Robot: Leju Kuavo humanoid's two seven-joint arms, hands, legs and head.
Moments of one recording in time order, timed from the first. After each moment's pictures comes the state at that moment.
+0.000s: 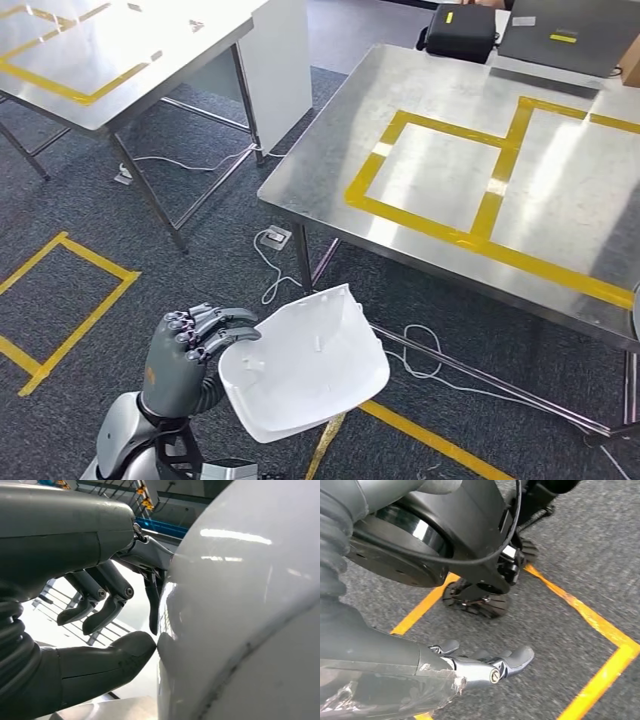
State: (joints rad) left arm 0.09 0.02 -0.41 -1.71 -0.96 0.58 -0.46; right arm -0.02 0.19 -0.70 -0.19 0.79 0.09 -0.41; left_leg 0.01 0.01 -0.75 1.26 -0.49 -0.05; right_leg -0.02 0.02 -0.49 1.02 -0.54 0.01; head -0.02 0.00
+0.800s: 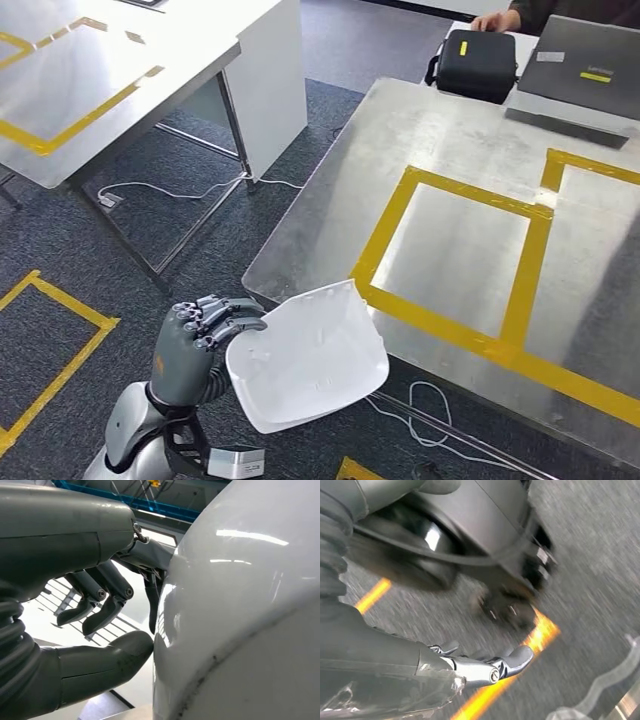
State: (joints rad) left arm 0.06 0.01 -0.42 -1.68 -0.95 0.58 -0.45; right arm -0.03 0.19 -0.70 -0.18 0.80 0.09 -0.41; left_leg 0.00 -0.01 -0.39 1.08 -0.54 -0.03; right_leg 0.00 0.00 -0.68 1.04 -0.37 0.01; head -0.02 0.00
